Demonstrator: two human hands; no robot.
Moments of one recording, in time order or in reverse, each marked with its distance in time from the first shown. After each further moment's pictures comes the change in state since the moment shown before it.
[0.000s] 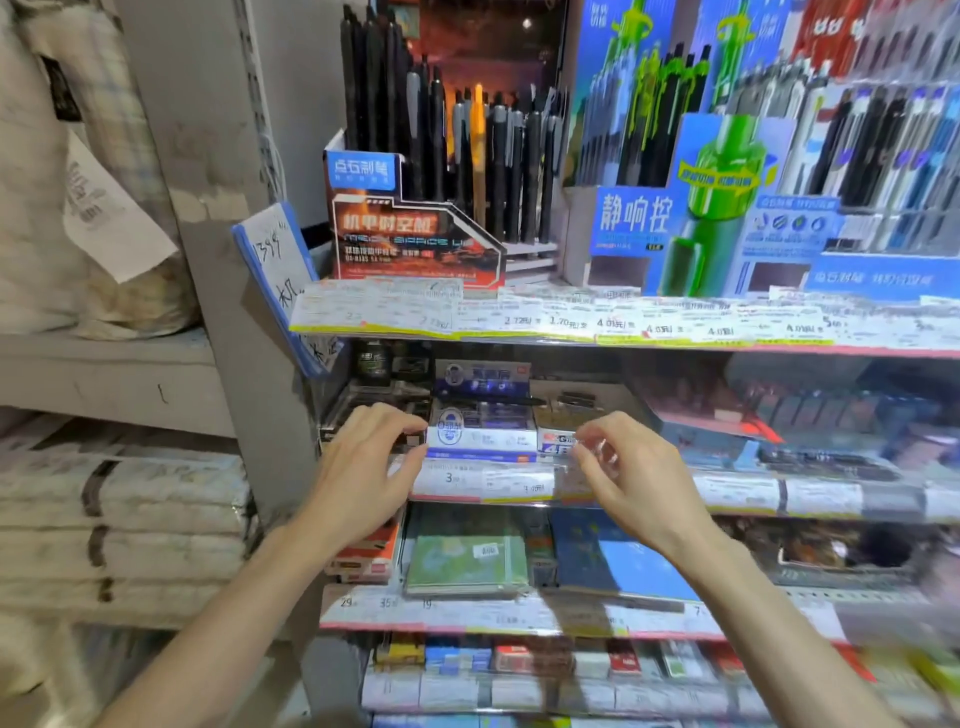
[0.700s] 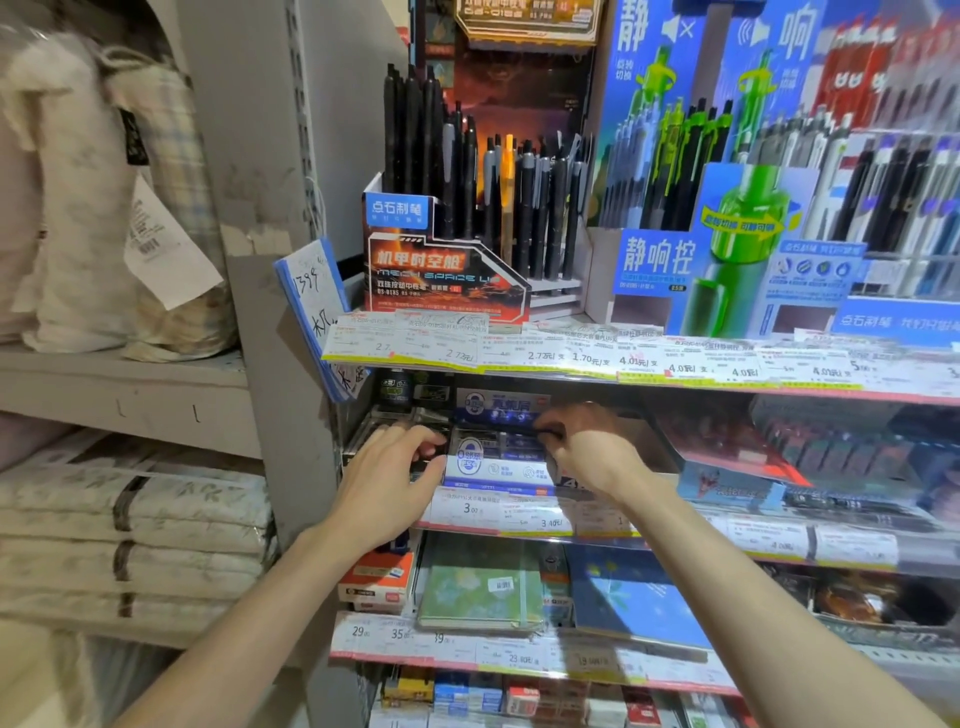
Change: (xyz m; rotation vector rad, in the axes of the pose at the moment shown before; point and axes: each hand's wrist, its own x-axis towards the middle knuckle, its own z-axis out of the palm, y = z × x) left_hand 0.017 0.003 0.000 -0.015 -0.023 -0.169; right_hand 0.093 -0.015 0.036 -0.065 -0.297 0.026
